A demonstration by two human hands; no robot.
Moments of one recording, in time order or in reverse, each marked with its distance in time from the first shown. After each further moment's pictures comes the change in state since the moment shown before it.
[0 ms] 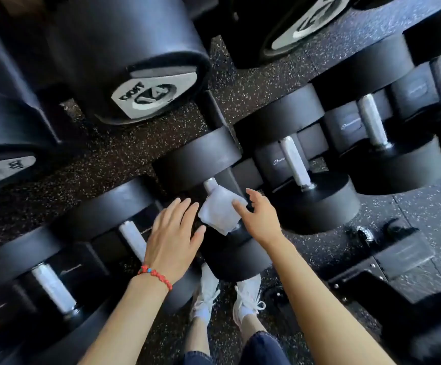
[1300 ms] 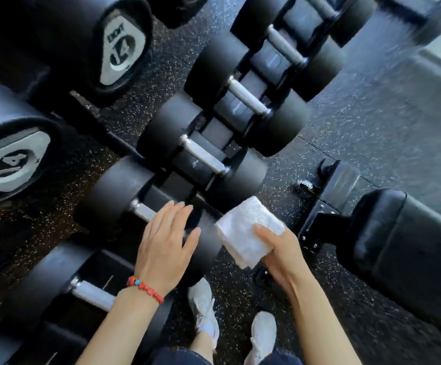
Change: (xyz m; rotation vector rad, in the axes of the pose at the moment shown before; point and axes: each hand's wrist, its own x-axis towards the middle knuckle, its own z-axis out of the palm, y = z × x) left_hand 0.004 0.109 -0.025 -0.115 -0.042 0.434; right_hand -0.155 0.065 -0.089 1.321 0.314 0.089
